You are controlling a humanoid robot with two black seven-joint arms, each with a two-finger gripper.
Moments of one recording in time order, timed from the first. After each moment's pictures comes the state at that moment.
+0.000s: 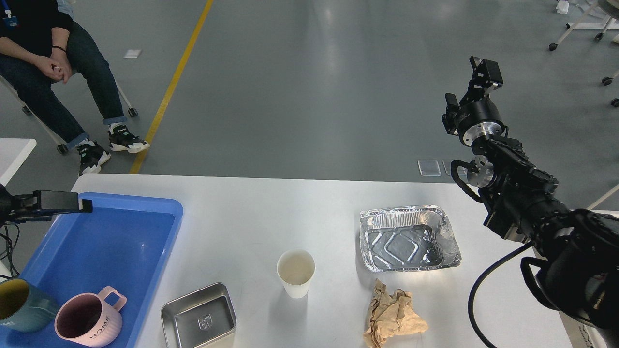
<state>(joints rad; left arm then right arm) -0.71 1.12 -0.57 -1.39 1.19 -0.78 0.07 1.04 -0.06 0.46 0.18 0.09 0.09 0.46</state>
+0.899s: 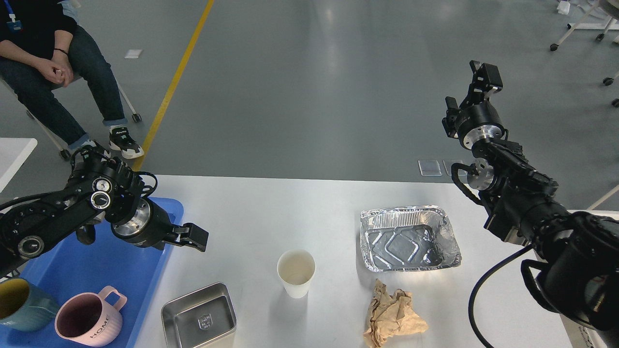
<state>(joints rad) -0.81 0.52 -0.53 -1.18 1.20 -0.96 0.52 1.03 -0.06 0.46 0.18 0.09 0.09 0.46</state>
